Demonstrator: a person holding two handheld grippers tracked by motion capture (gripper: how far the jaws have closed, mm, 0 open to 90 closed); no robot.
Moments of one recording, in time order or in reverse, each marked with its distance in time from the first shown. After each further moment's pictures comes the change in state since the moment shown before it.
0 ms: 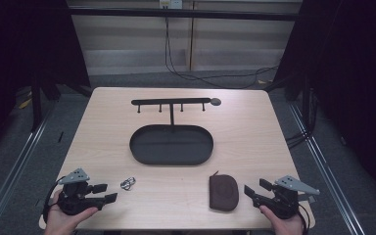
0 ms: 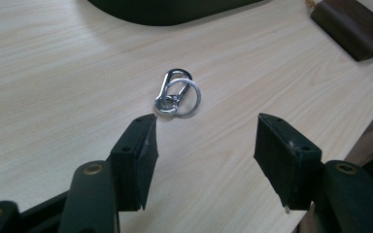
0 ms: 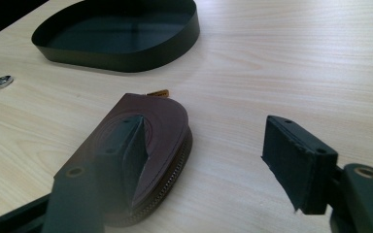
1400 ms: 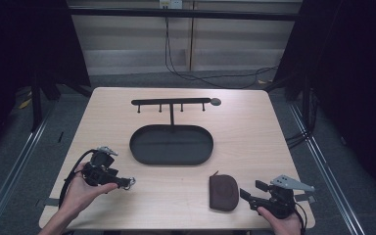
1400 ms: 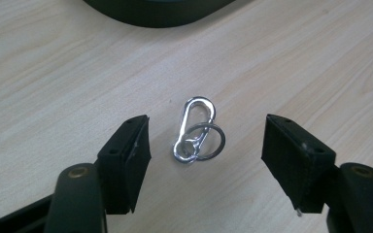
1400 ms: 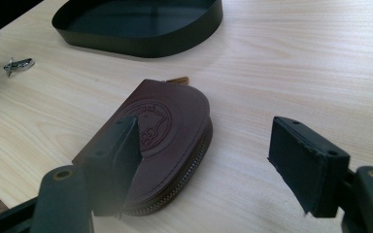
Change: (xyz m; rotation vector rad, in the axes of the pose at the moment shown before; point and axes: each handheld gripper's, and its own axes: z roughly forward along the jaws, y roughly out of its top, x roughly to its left) left arm 0.000 0.073 0.049 0.321 0.065 0.030; right arm 0.001 0.000 0.007 0.054 0.075 -0.024
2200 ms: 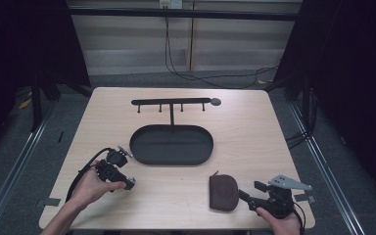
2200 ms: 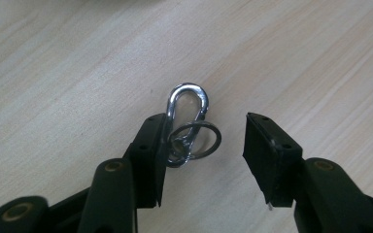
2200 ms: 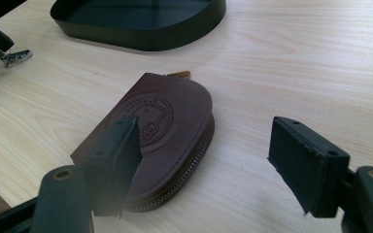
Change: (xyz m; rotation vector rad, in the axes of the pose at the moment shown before) left arm -0.006 0.022 0.029 0.244 0.000 0.079; right arm 0.002 0.000 0.003 0.024 0.003 -0.013
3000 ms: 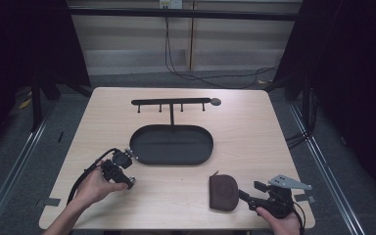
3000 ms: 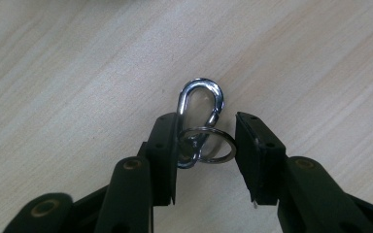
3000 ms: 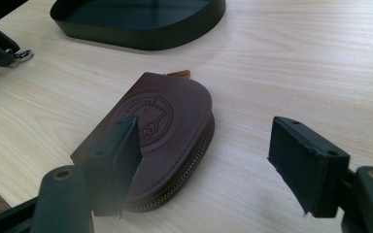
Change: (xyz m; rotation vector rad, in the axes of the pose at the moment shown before) left arm -0.007 0.008 0.008 0.060 0.096 0.041; right arm -0.001 0.000 0.001 0.003 0.003 0.008
